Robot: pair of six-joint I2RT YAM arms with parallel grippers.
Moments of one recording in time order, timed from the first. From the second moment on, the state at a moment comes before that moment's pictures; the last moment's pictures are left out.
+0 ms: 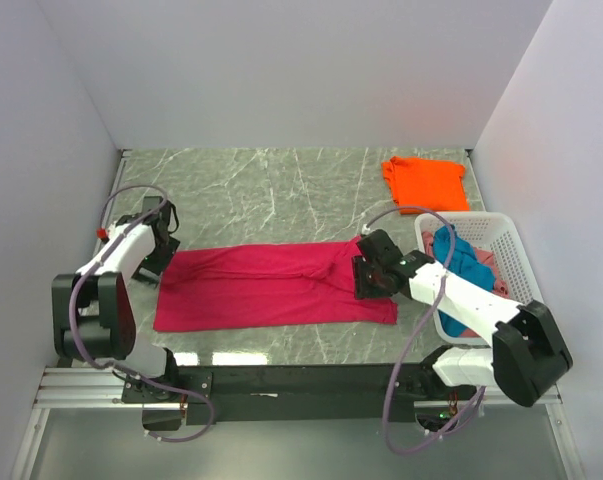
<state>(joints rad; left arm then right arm) 0.04 1.51 0.97 -0.80 -0.46 -1.19 0.58 1.27 0.74 -0.58 0.09 0.47</state>
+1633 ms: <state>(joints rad) 0.01 1.62 1.04 -0.64 -0.26 -1.06 0.85 1.28 0.91 -0.56 0.06 0.62</state>
